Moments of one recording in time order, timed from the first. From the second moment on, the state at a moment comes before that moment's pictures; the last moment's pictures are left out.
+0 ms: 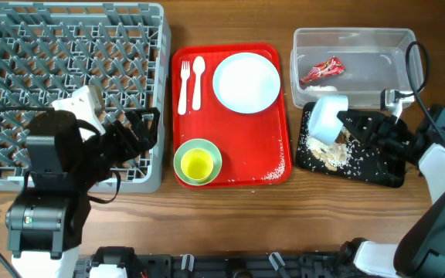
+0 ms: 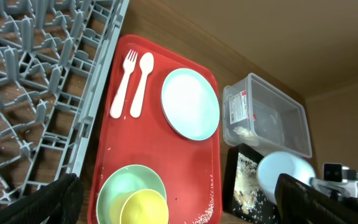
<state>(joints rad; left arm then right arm) -0.05 0.87 1.07 -0.83 0.32 -0.57 -0.51 1.53 0.81 -0.57 -1.46 0.04</state>
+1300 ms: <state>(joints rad) -0.05 0.87 1.07 -0.83 0.32 -0.57 0.62 1.37 0.89 -0.53 -0.10 0.28</state>
